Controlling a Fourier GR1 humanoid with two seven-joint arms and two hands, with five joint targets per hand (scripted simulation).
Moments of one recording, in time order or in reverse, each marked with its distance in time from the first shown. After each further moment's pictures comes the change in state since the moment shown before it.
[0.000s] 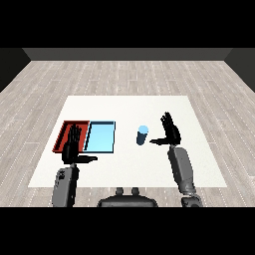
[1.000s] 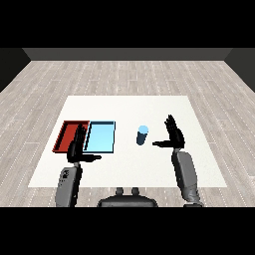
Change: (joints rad) left arm -0.011 -0.018 -0.049 0.004 -0.067 0.061 0.125; right arm 0.093 -0.017 0.020 -0.143 0.064 -0.060 0.109
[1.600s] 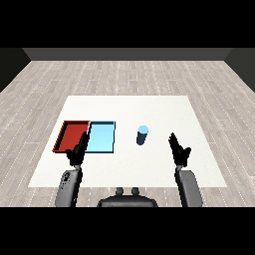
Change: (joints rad) left arm 0.050 0.017 -0.033 0.054 -0.041 0.034 0.237; right arm 0.309 0.002 0.088 -0.187 0.100 -0.108 0.163
